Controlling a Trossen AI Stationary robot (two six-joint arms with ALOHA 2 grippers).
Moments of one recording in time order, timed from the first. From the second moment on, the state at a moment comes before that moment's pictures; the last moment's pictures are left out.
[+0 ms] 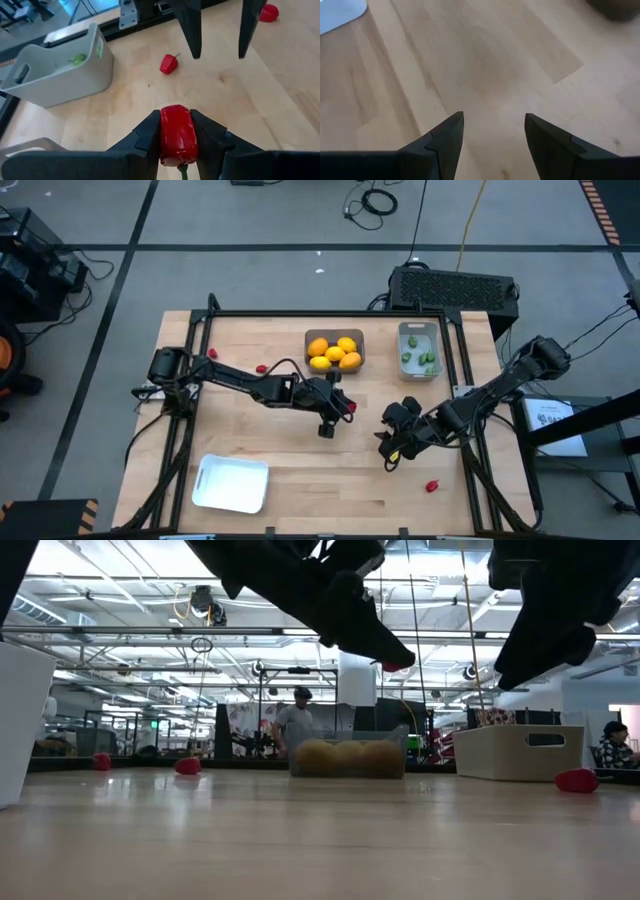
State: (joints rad) left arm -0.07 1.86 1.21 0.13 -0.07 0.29; right arm 0.52 1.31 0.80 -0.53 0.47 1.02
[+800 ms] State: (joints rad) left arm -0.02 1.86 1.21 0.29 -0.08 0.30; right arm 0.49 1.32 0.80 -0.53 0.71 0.82
